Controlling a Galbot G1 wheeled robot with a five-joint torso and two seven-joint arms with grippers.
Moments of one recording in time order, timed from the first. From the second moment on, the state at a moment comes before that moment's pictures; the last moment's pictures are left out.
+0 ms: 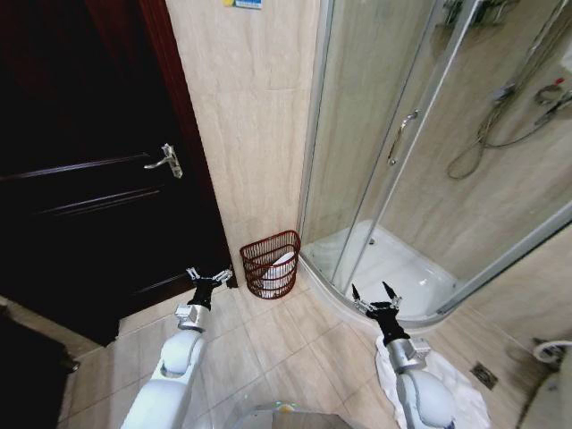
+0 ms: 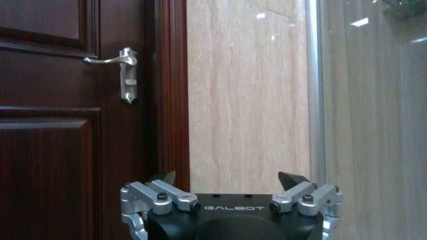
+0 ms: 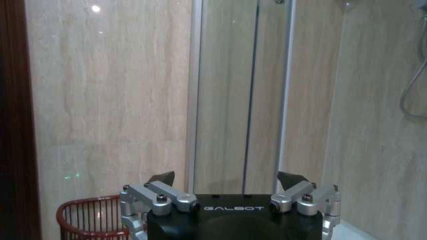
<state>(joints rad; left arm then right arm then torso) 1.41 -1.32 -0.54 -1.88 -0.19 -0.18 -0.05 -1.58 1.55 0.76 2.00 0.07 0.07 -0.30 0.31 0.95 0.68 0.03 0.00</state>
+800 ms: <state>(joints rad) 1.41 -1.32 -0.53 -1.88 -0.18 -0.19 -0.05 -1.59 1.56 0.76 1.98 0.06 0.09 -0.30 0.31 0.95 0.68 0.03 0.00</state>
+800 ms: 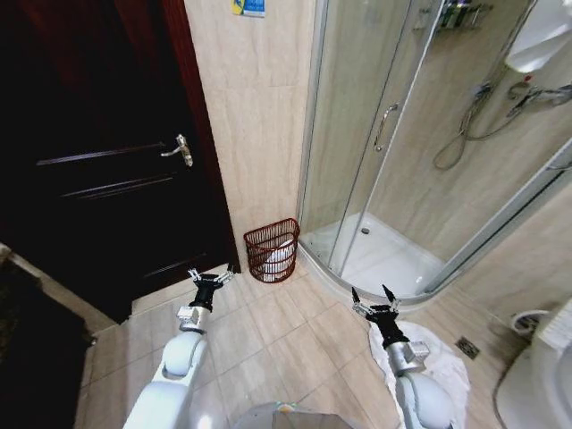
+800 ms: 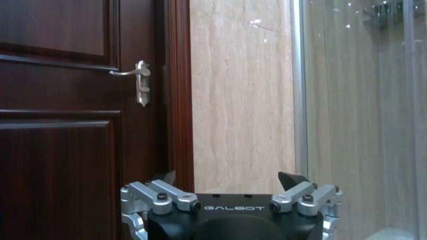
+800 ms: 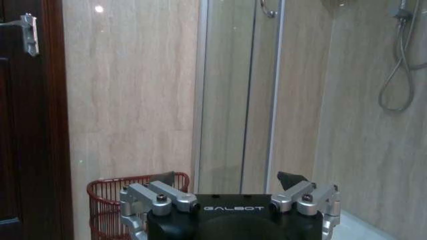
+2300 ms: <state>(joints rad) 1.42 -1.32 -0.53 -1.88 -0.18 -0.20 -0.06 -1.60 1.56 0.76 1.98 0.06 0.10 -0.29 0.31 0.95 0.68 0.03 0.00</state>
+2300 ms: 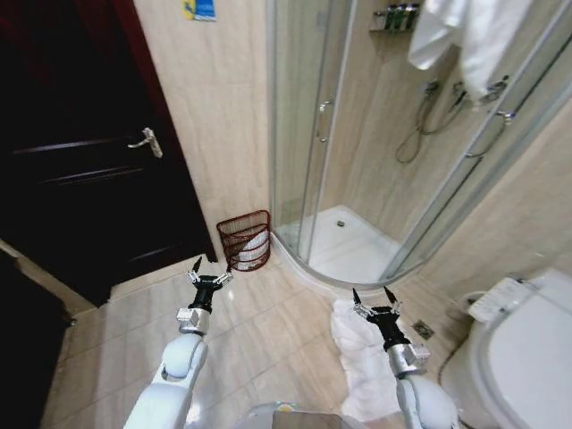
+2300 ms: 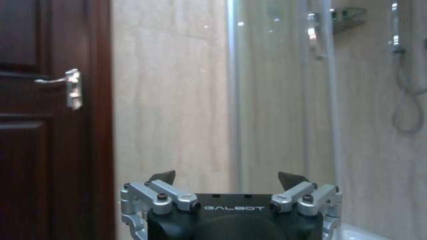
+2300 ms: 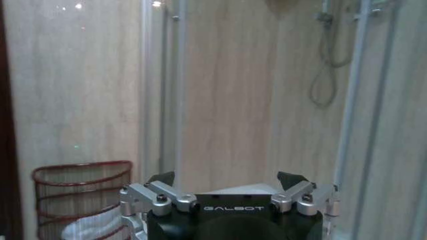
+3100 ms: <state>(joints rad) 1.42 -1.33 -0.49 -1.87 -0.17 -0.19 -0.05 -1.57 1.55 0.77 1.96 0.07 0.12 -0.26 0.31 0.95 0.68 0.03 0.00</state>
